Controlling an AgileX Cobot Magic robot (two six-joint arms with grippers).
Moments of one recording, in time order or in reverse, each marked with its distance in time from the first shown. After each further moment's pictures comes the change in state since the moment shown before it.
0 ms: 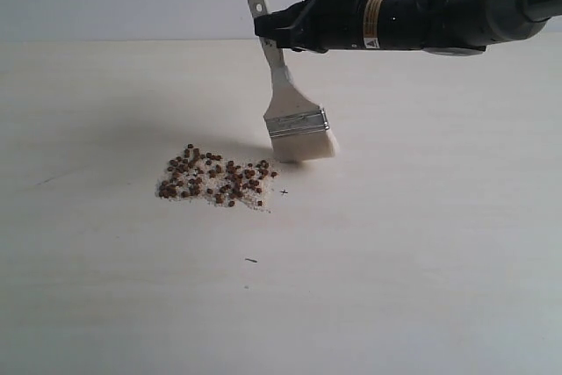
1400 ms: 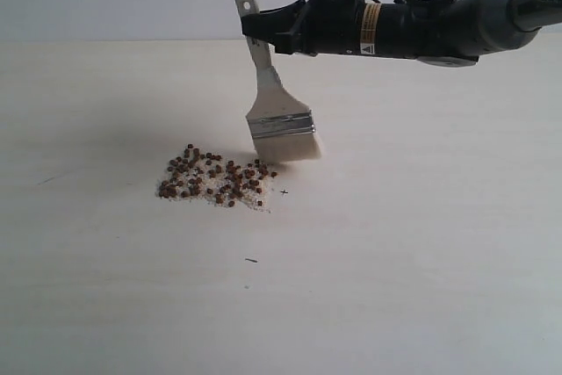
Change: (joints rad) left arm 0.000 0.000 0.000 0.000 0.000 0.000; right arm 0.000 0.029 0.000 0.053 -0.161 -0.080
